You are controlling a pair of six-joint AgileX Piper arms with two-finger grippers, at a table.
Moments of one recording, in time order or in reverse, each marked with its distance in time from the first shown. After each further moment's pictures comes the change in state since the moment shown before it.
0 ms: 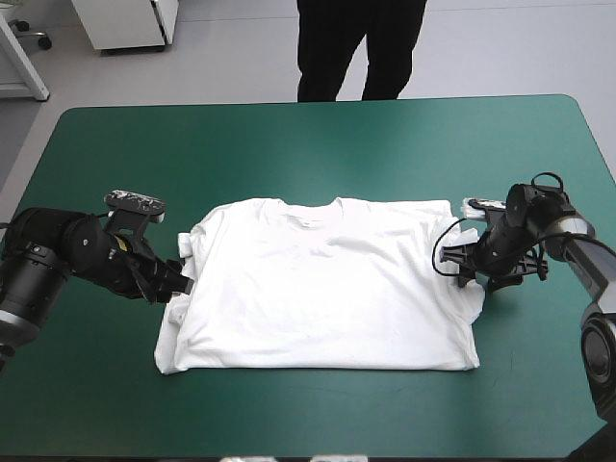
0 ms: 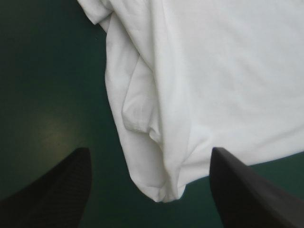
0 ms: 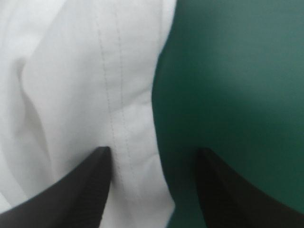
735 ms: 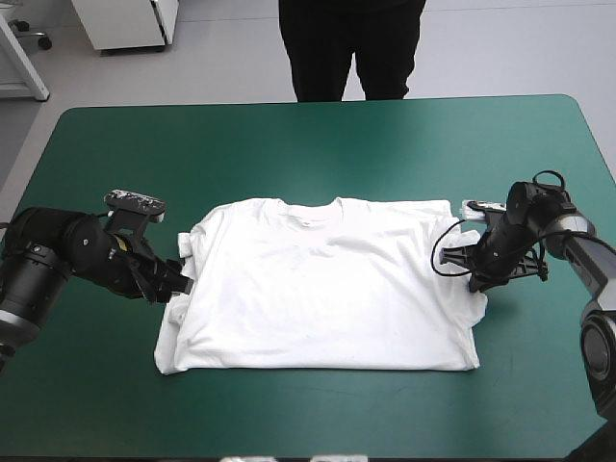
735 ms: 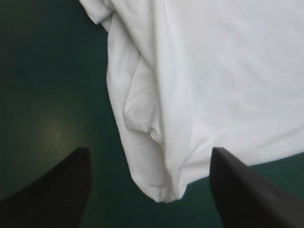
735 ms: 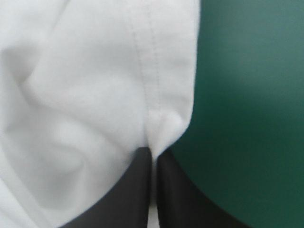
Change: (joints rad) left arm 0.000 0.000 0.000 0.004 0.000 0.000; right arm -0.007 0.009 -0.016 0.020 0.048 -0.026
